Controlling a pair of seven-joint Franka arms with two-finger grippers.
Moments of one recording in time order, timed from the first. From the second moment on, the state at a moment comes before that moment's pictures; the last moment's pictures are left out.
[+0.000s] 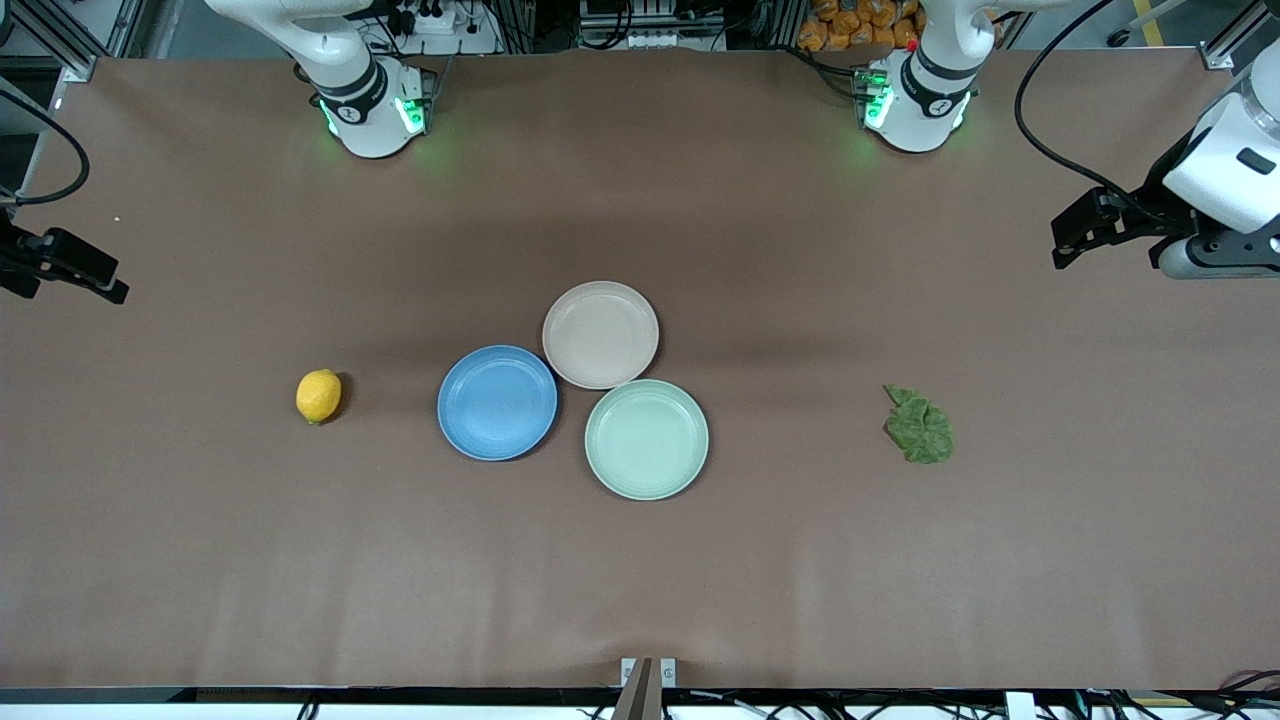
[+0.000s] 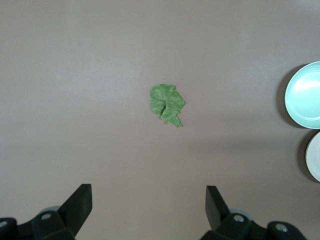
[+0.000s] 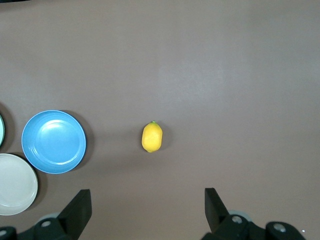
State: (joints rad) left arm -0.11 0.02 -0.04 -1.50 0.03 1.54 -0.13; right arm 0.07 0.04 -0.14 -1.52 0.01 1.60 0.01
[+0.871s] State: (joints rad) left arm -0.11 0.03 -0.05 -1.56 0.03 1.53 -0.12; right arm 0.07 0.09 -0.15 -1.52 0.01 1.61 0.01
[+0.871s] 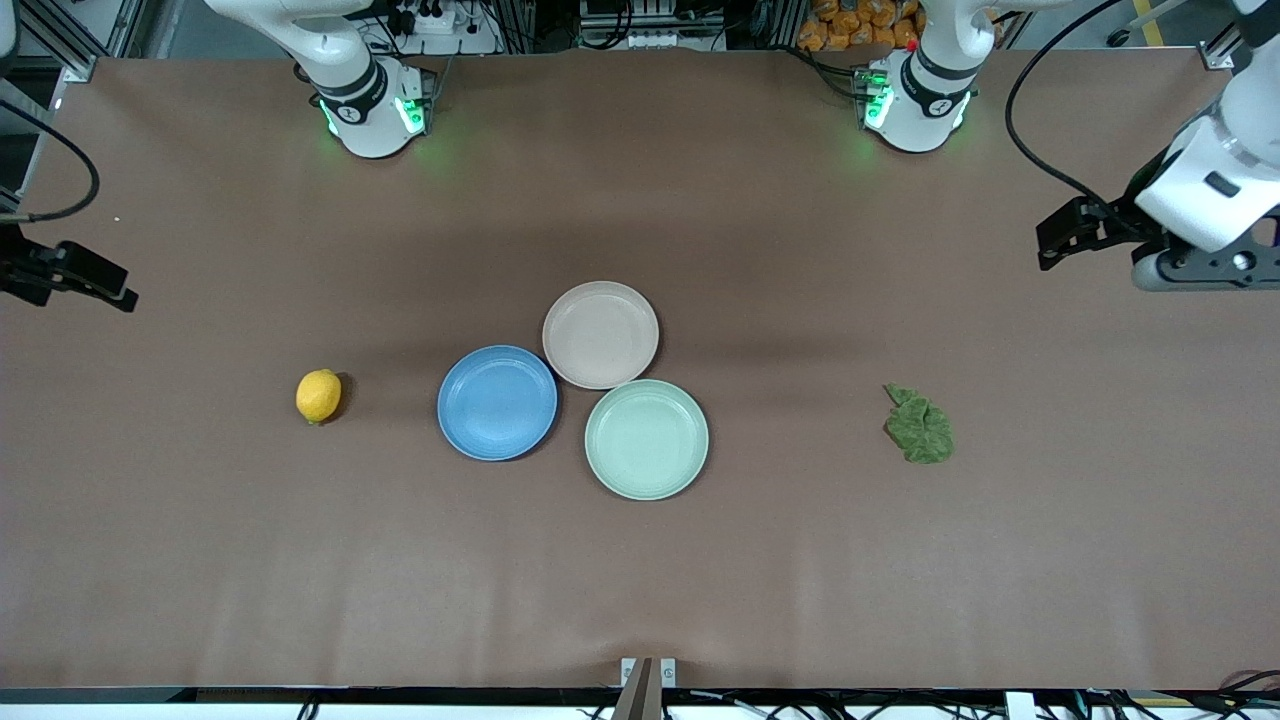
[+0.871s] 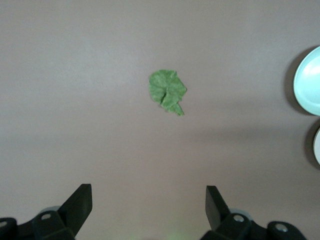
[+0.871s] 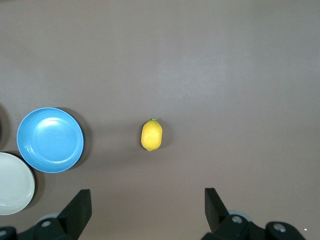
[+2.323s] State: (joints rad) left arm -0.07 0.29 -0.09 -1.90 0.03 2.08 -0.12; right arm 0.08 0.41 -0.14 -1.96 0.08 2.23 0.03
